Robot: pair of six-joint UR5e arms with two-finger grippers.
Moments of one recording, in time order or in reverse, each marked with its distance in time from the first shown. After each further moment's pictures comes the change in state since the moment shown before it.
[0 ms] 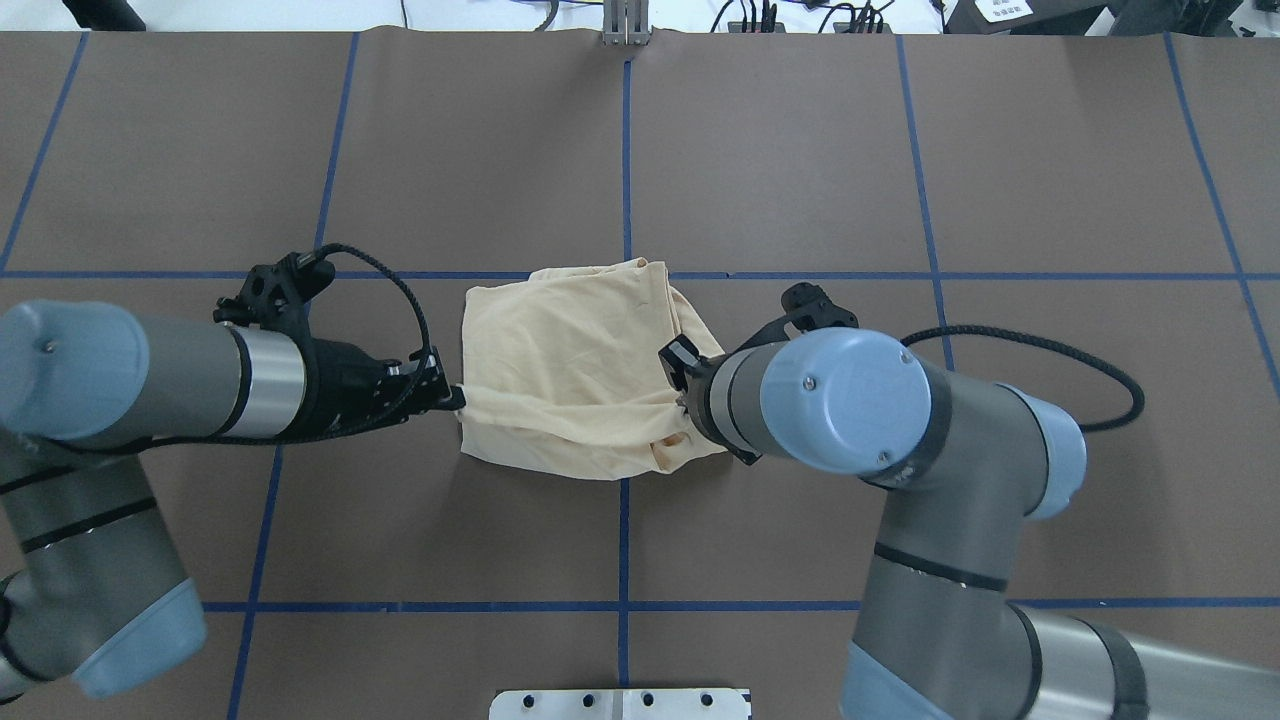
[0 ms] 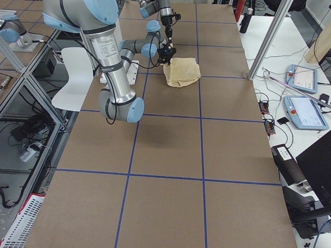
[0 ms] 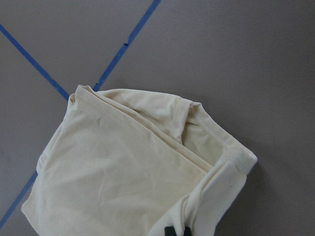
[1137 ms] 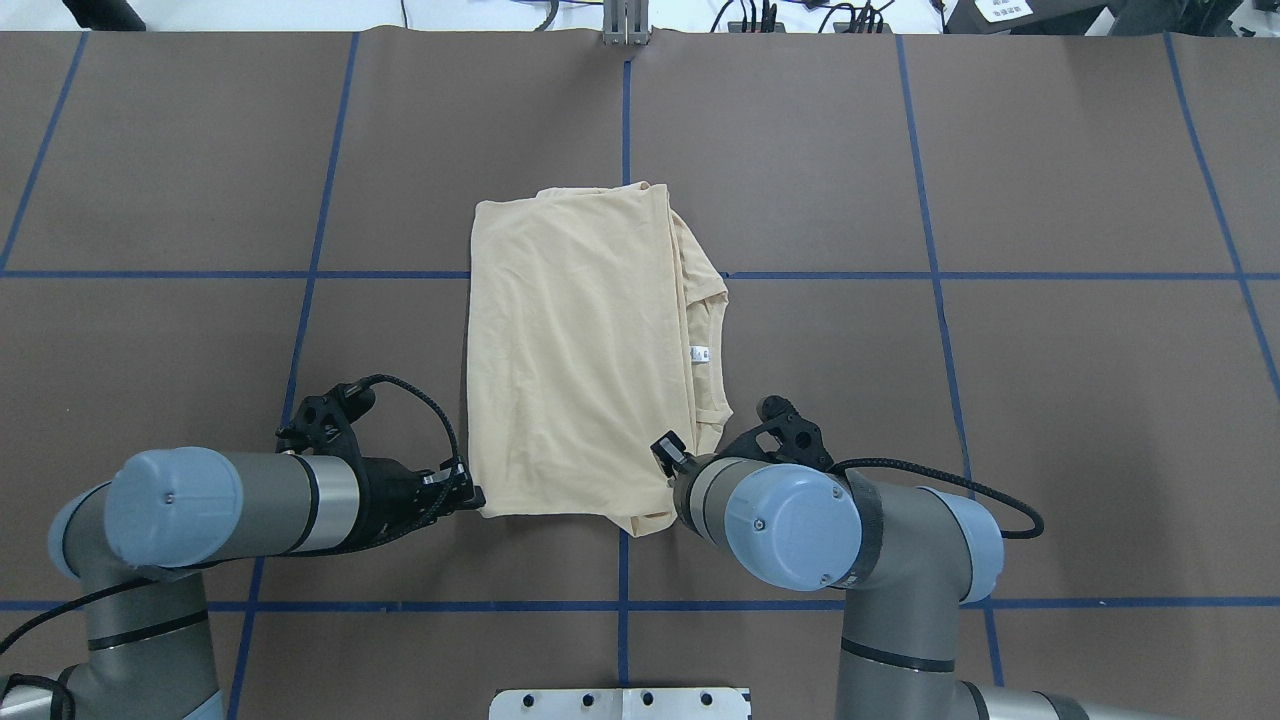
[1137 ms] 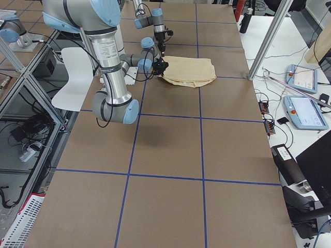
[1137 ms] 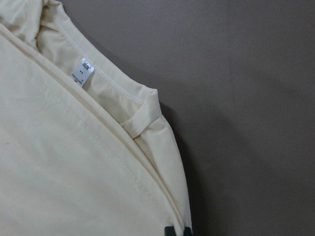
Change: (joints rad) left arm 0.237 0.111 0.041 -0.163 0.152 -0.194; right arm -0.186 -0.090 -0.076 0.159 -0.156 0.145
